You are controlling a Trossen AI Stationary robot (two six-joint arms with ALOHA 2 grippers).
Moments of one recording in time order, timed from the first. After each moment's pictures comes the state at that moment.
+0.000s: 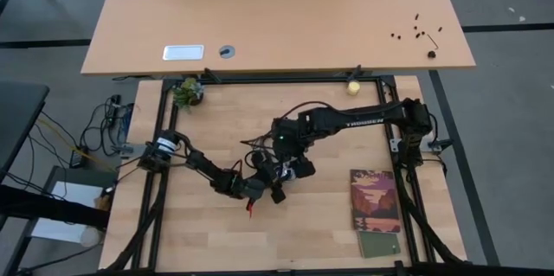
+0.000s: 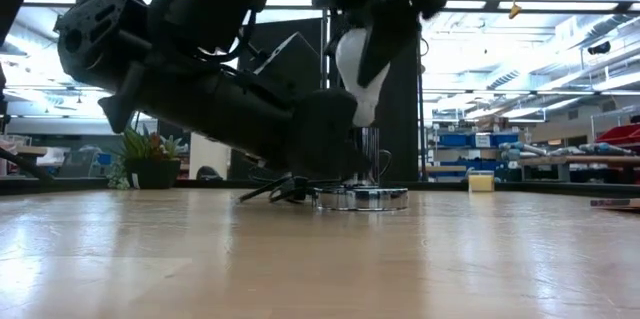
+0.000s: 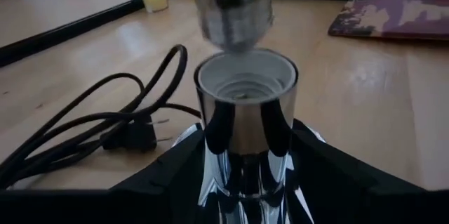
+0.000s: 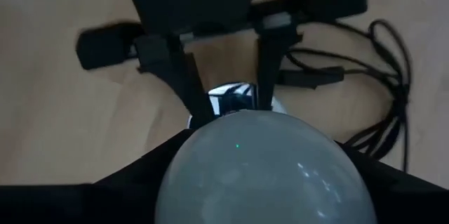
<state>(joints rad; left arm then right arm) -0.32 2.09 0.85 0.86 -0.81 -0.24 -0.01 1.88 1.58 -0.90 -0.18 -0.30</state>
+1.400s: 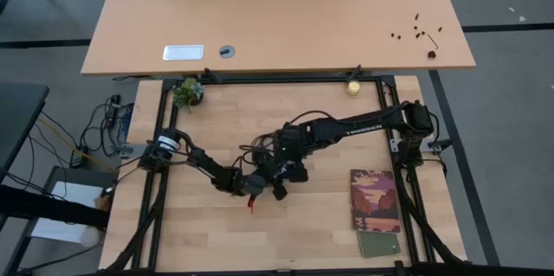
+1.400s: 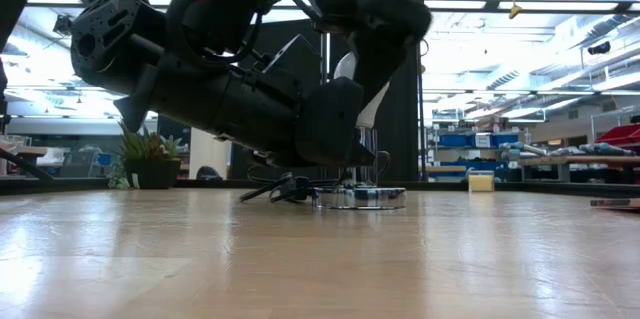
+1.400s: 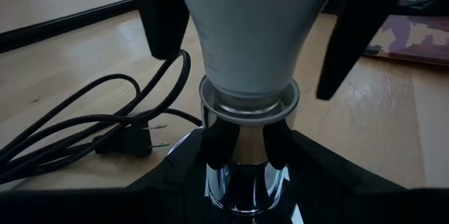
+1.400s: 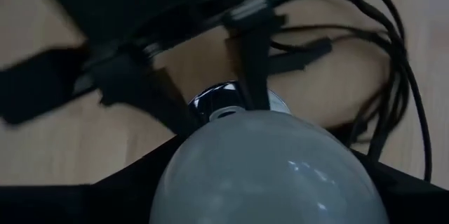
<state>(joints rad) -0.28 2.09 0.85 0.90 -0.79 -0.29 0.05 1.88 1.47 -0.75 0.00 0.03</state>
